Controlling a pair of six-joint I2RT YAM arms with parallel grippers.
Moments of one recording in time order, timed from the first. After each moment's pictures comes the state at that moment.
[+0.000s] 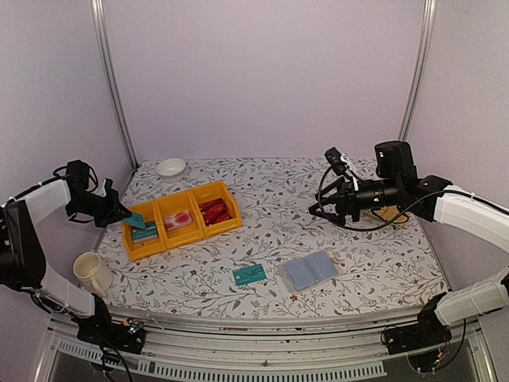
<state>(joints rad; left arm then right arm) 0.27 1.37 0.96 -0.69 0.55 -0.27 0.57 1.24 0.97 -0.24 -0.68 -0.04</state>
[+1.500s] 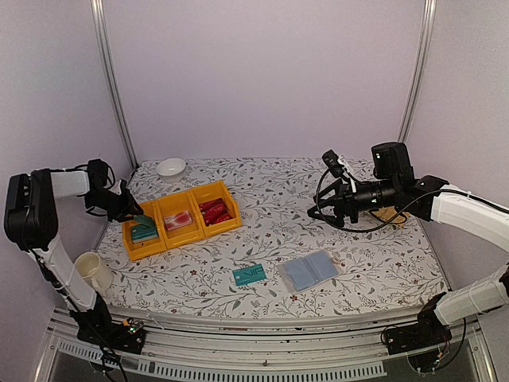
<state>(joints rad) 0.20 1.71 1.09 -0.53 0.45 -0.26 0.57 1.26 0.97 -0.24 -0.69 -0.06</state>
